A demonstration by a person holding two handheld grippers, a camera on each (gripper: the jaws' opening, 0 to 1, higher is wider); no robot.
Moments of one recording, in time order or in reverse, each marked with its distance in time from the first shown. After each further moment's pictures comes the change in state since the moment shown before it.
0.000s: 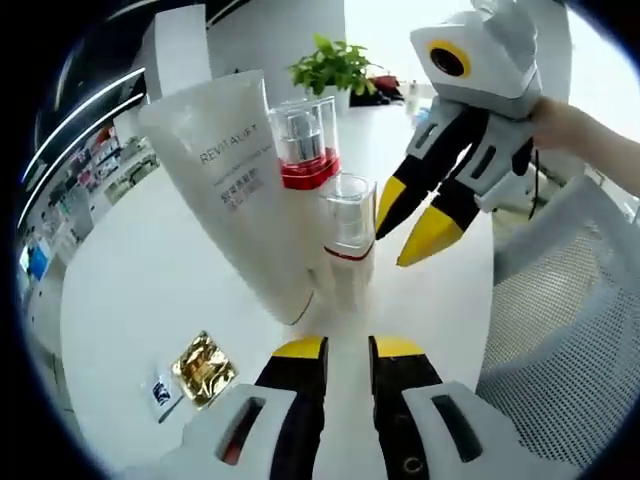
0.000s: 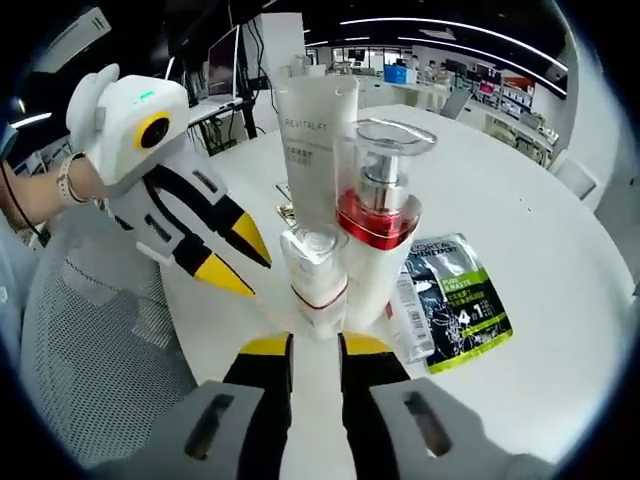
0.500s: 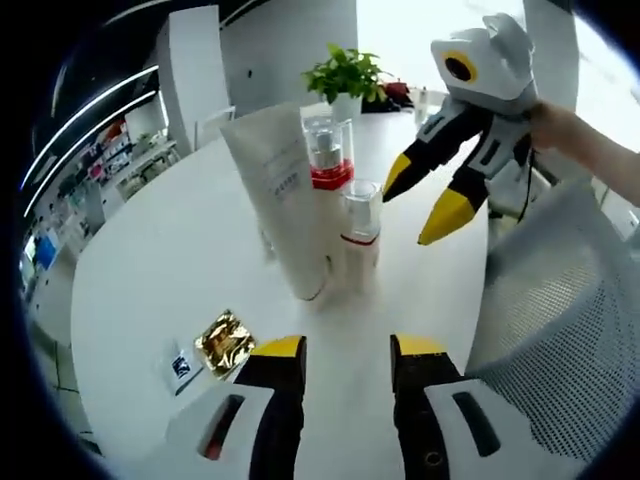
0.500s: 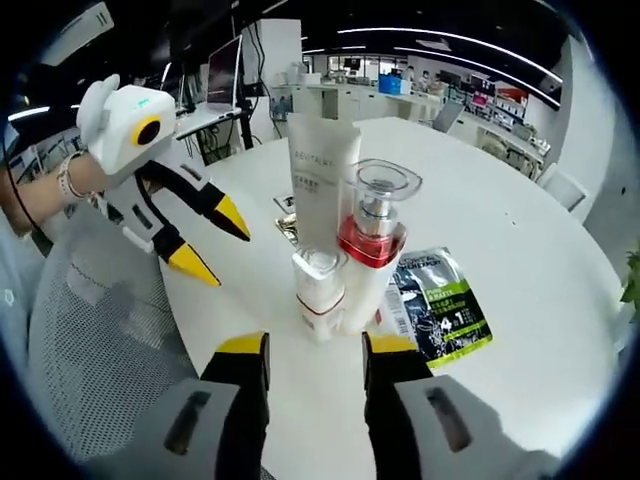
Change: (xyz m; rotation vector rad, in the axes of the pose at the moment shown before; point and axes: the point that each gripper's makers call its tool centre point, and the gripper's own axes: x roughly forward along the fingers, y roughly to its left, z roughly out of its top) left arm -0.038 0.006 -0.007 -0.026 -0.018 0.042; right arm -0.025 0.003 0.013 -0.023 -0.033 -0.052
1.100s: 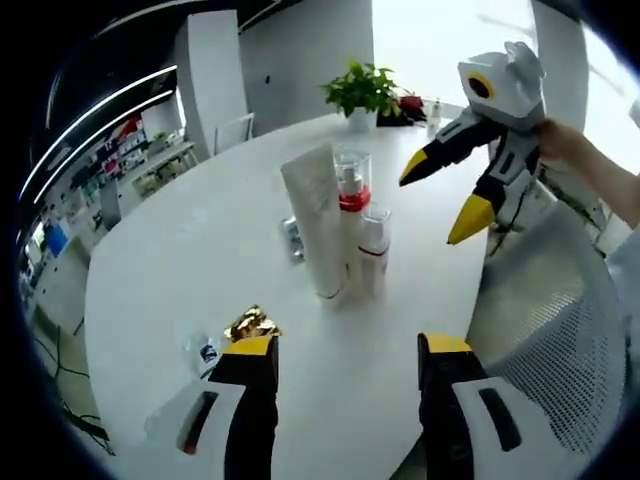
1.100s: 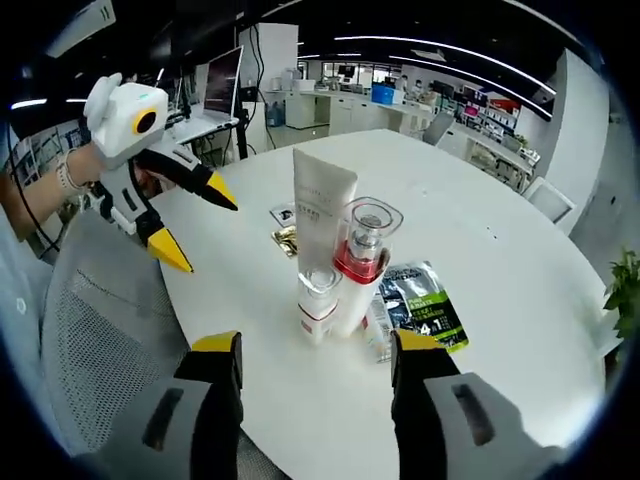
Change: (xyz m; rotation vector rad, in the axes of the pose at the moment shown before) left arm -0.045 0.011 0.012 -0.048 -0.048 0.051; right arm -0.030 0.000 0.018 -0.025 -0.018 -0.068
